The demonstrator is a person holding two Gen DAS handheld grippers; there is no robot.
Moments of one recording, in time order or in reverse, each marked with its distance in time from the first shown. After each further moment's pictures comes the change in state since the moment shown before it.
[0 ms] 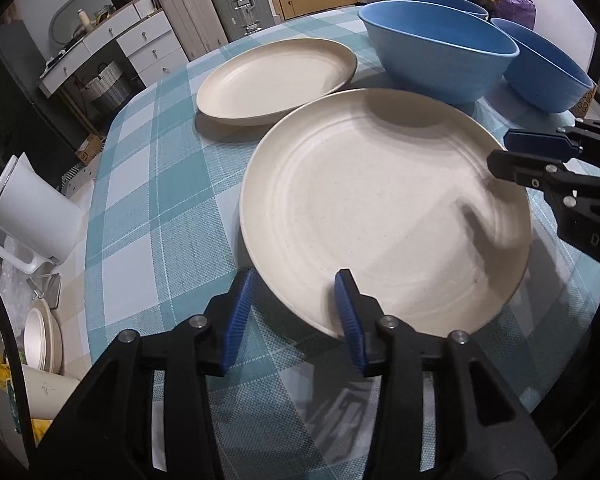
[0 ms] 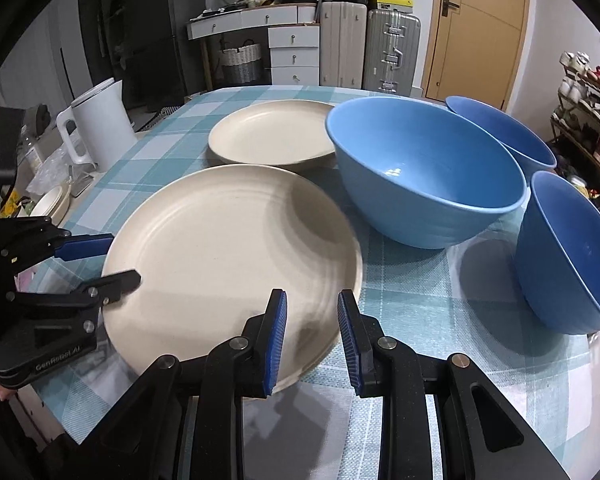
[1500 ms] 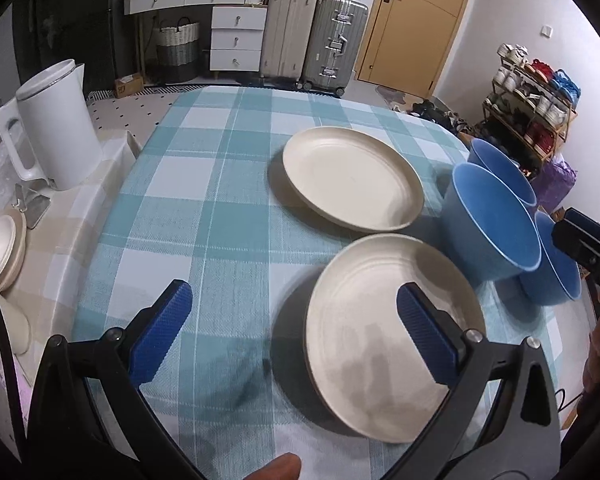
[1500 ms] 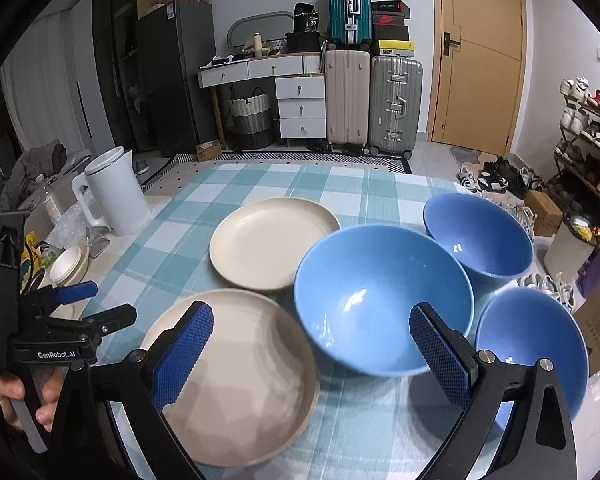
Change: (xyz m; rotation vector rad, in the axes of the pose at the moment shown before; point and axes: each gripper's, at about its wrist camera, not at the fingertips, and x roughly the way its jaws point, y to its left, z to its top) left arm -0.038 0.088 0.031 -0.518 -0.160 -0.076; right arm -0.057 -0.037 0.097 -0.001 -0.159 0.061
